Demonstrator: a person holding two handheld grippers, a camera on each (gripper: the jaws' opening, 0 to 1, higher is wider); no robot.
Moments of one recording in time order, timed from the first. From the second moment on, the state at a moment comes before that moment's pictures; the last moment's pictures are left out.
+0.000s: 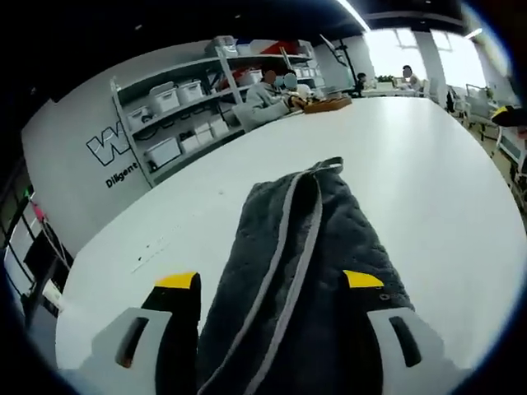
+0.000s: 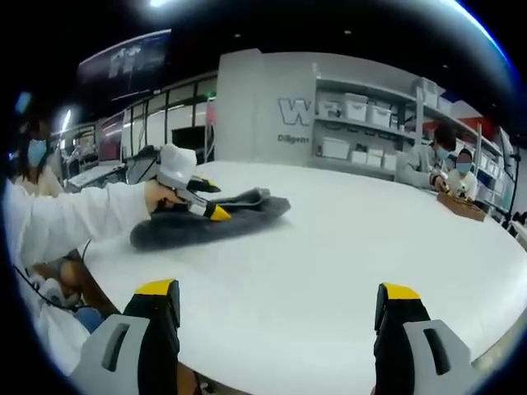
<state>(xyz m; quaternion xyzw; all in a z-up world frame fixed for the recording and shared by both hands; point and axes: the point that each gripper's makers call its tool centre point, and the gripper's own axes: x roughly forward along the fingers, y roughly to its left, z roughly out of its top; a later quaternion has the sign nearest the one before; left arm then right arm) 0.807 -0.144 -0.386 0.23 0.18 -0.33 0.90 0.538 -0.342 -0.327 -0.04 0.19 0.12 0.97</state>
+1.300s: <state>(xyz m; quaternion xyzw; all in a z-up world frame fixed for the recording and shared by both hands) 0.880 -0.084 -0.374 0.05 0.24 -0.31 0.92 0.537 -0.336 -0.329 -0.05 0.20 0.13 0.97</state>
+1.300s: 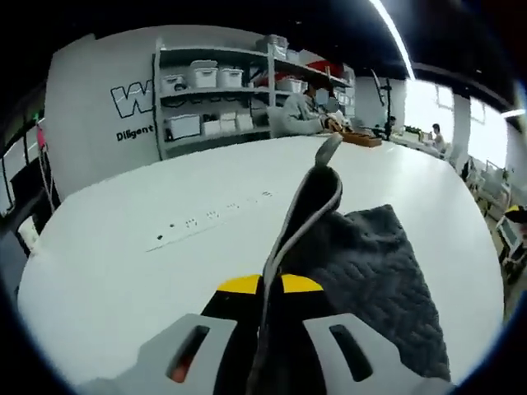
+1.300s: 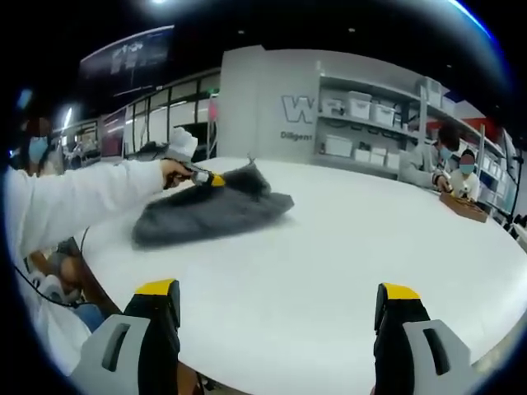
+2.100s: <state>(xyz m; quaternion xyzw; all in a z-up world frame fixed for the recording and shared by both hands) 0.859 -0.061 -0.346 0.13 0.17 -0.31 0.93 0.539 -0.329 -0.334 -0.06 0.21 0.13 0.97</state>
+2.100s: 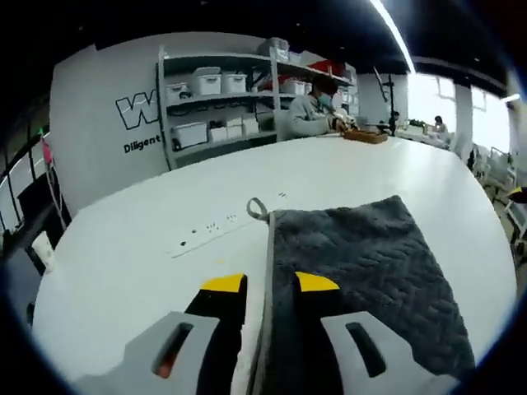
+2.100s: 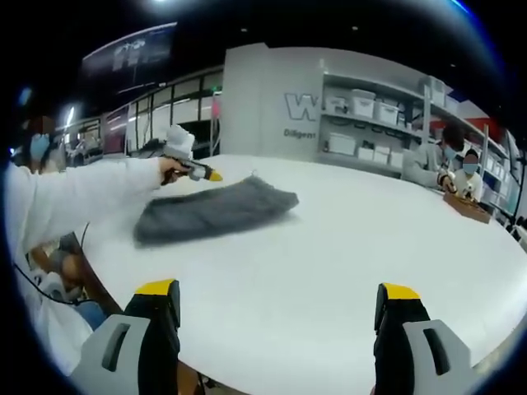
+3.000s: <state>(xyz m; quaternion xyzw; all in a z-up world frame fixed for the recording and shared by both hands) 0.660 -0.016 -0.307 0.08 0.10 -0.37 0.92 0.547 -0.314 -0.344 -0.09 0.23 0.13 0.96</state>
